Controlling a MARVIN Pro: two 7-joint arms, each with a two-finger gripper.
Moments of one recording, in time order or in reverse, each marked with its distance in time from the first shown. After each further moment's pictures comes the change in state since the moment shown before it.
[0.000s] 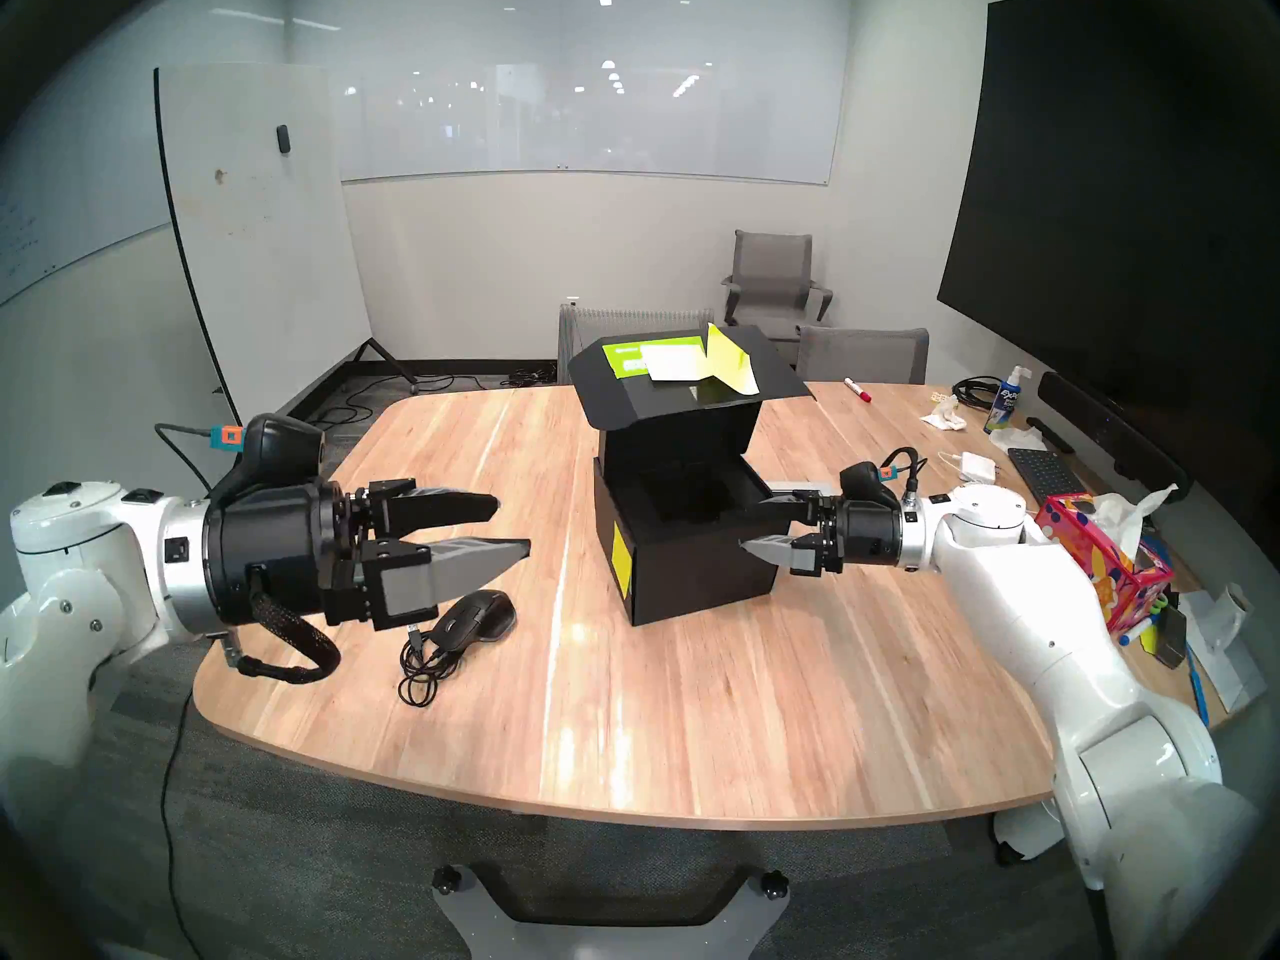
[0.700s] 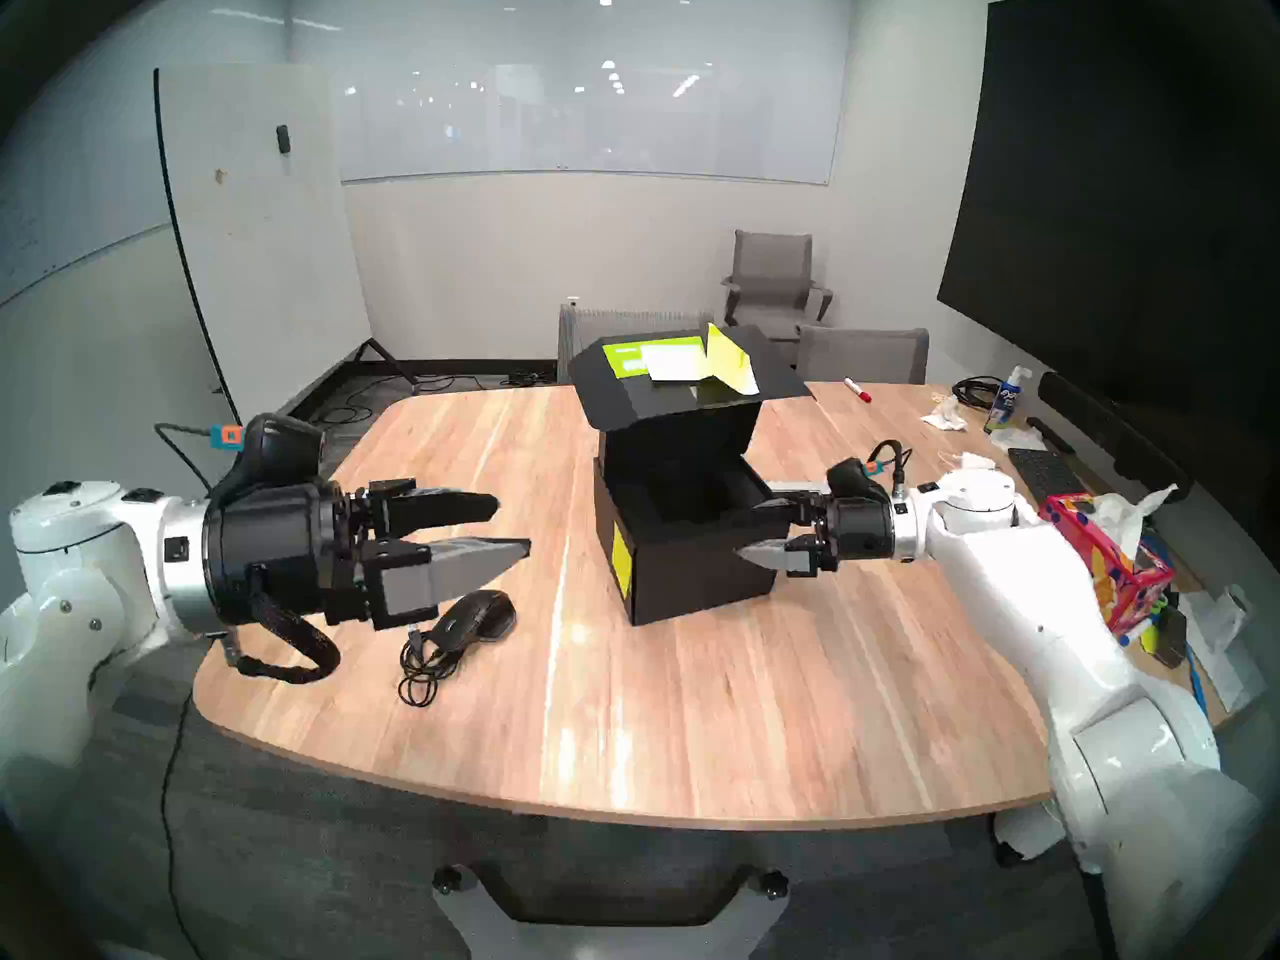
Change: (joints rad) left arm -0.002 -0.003 0.000 0.000 0.000 0.005 0.000; right arm 0.054 -0.025 -0.032 0.032 -0.090 0.034 0.043
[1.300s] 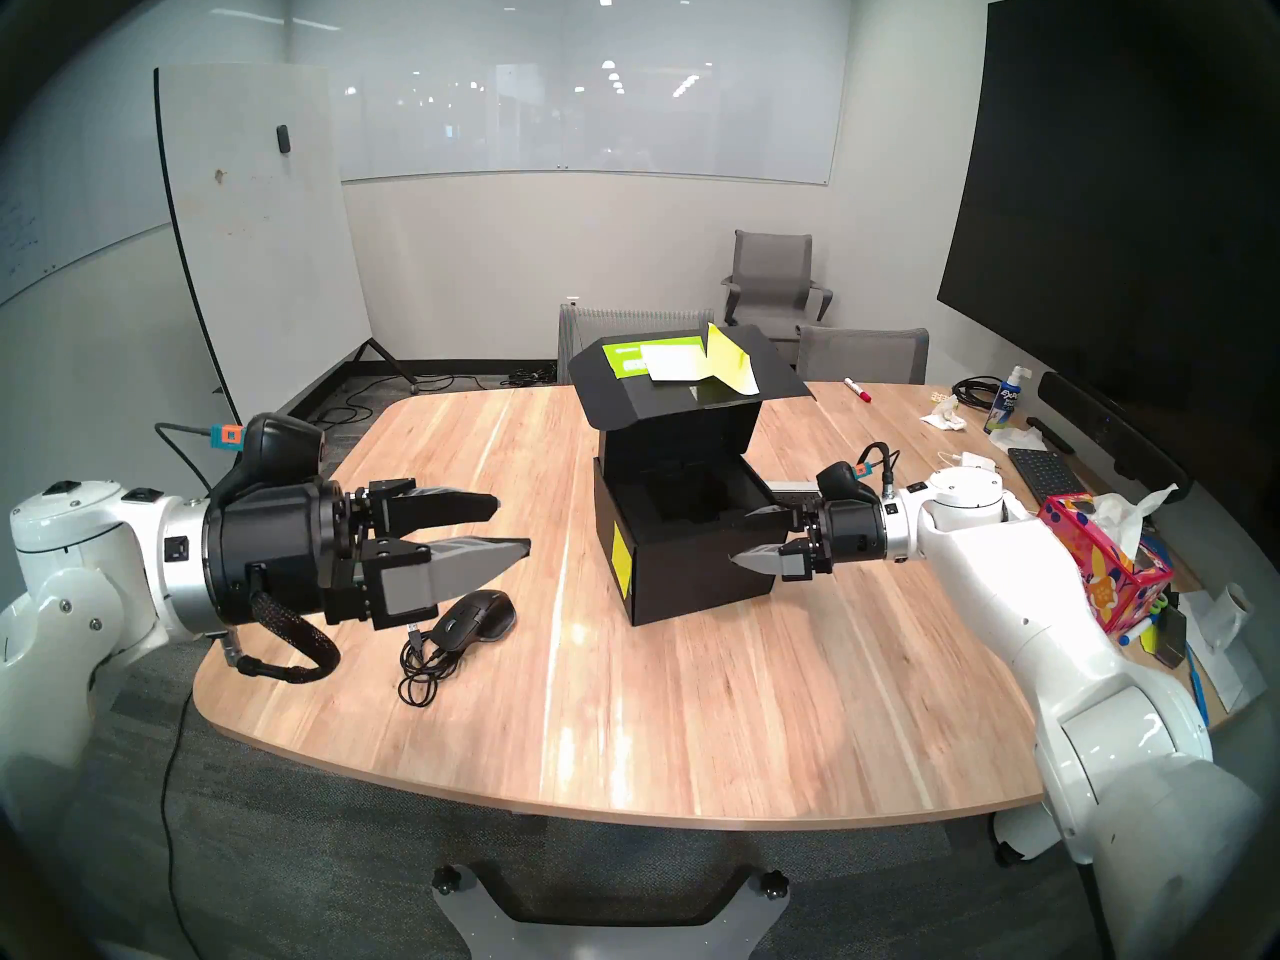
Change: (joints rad) left arm -0.002 -0.003 0.000 0.000 0.000 0.004 0.000; right arm 0.042 -0.028 -0.014 0.067 -0.040 0.011 0.044
